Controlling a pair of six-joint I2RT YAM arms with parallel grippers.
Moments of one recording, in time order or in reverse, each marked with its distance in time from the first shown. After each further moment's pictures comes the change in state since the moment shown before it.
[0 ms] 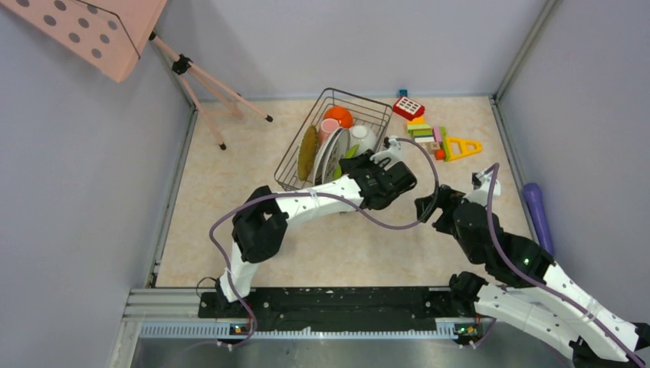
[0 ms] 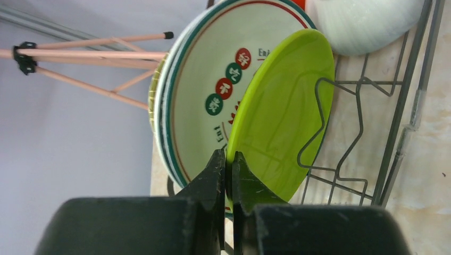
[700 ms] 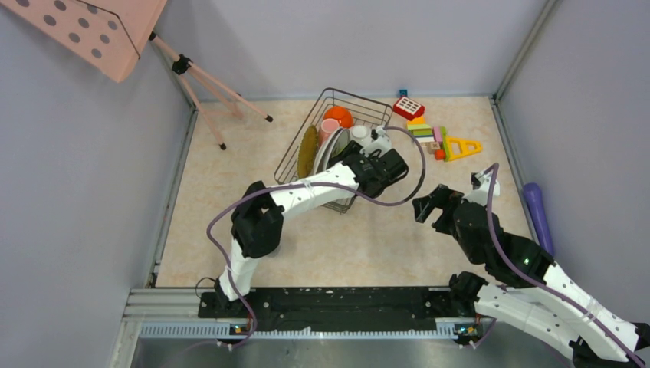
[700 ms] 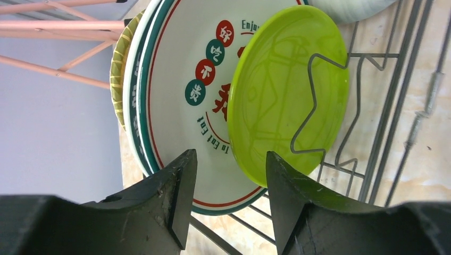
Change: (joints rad) left arm 0.071 0.026 0.097 -0.240 0.205 -0.188; right arm 0.000 0.000 0.000 0.000 -0.012 -0.001
